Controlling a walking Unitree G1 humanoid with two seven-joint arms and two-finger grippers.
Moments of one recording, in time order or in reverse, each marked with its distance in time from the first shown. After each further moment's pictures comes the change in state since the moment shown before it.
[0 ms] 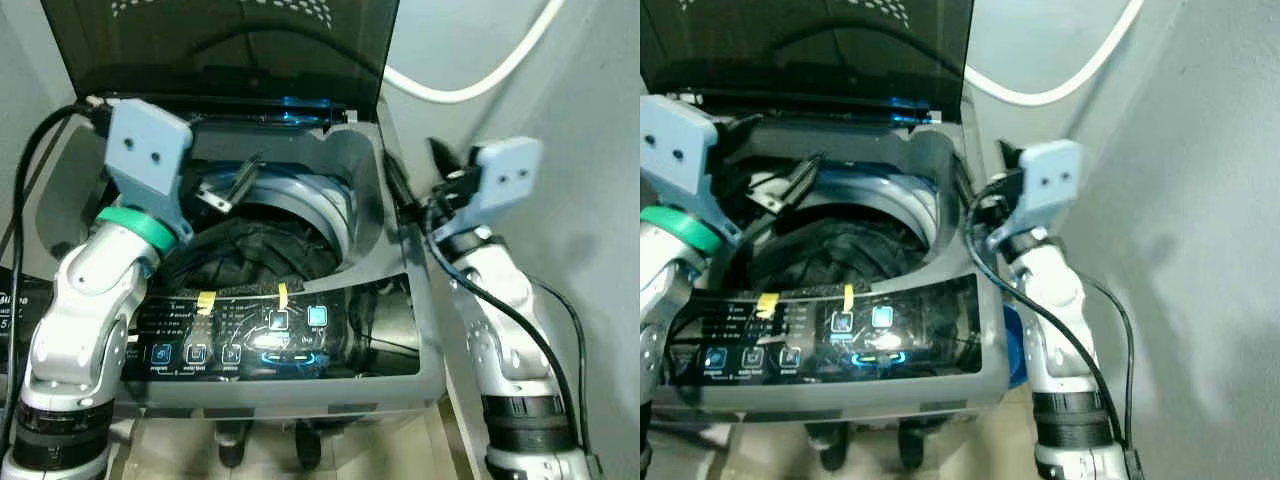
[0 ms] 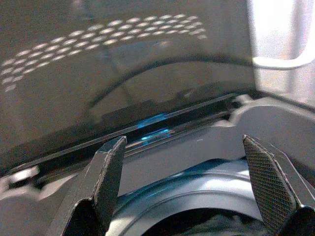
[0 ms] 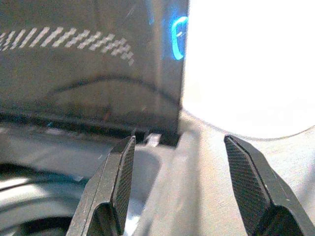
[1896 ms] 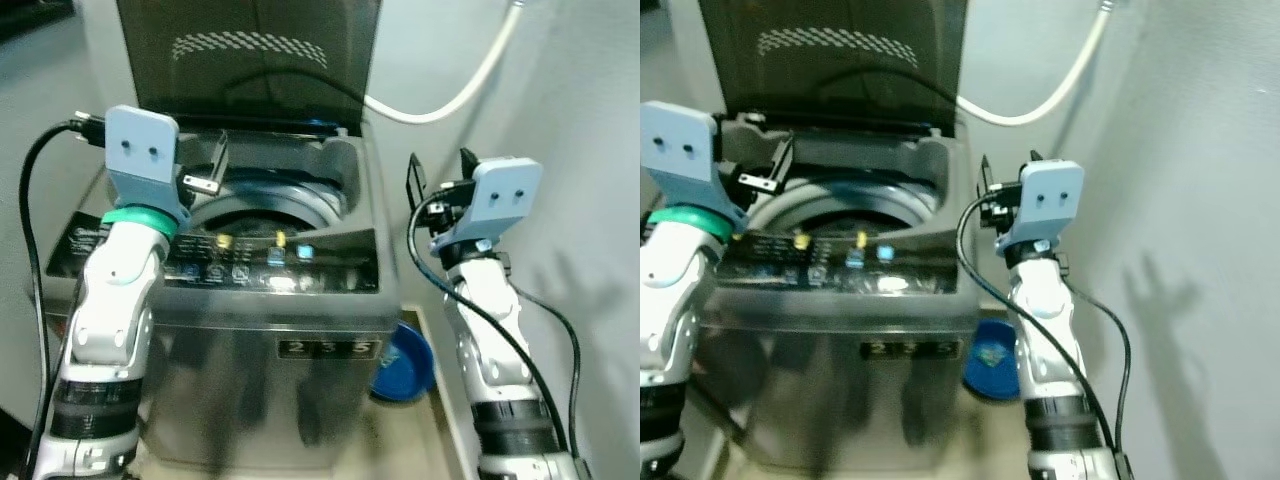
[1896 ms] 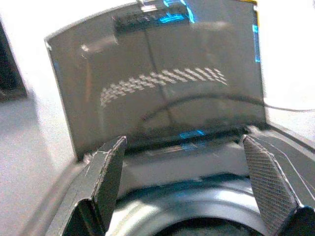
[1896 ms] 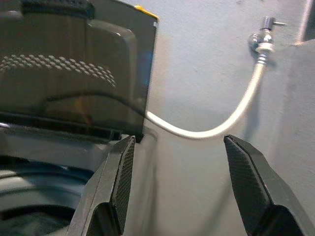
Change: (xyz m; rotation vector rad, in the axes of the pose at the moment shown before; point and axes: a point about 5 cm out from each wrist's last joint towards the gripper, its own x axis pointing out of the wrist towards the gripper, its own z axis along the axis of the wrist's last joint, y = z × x) left arm 0.022 0.000 -0.018 -0.002 -0.019 0.196; right arm 0.000 -0.005 -0.019 -0.119 0.015 -0.139
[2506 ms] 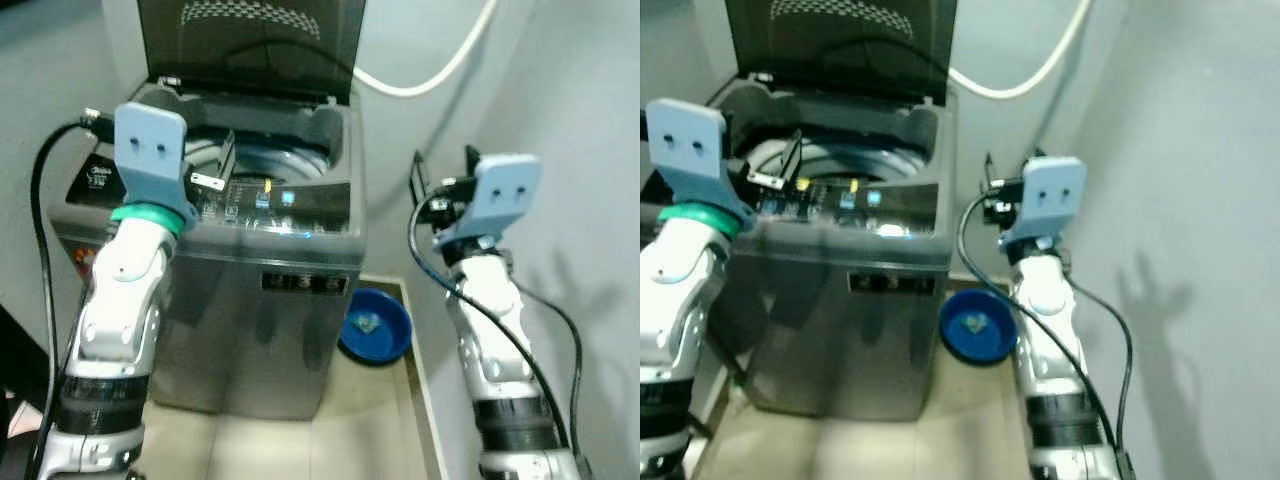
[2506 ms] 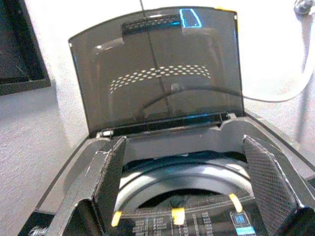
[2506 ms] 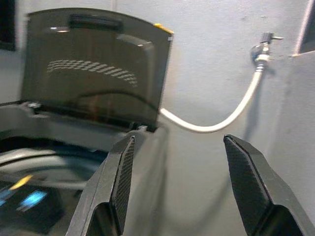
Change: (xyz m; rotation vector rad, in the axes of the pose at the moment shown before) left arm 0.000 -0.001 -0.002 -0.006 0.005 0.001; right arm -0.002 0.006 -0.003 -0.008 0.011 0.034
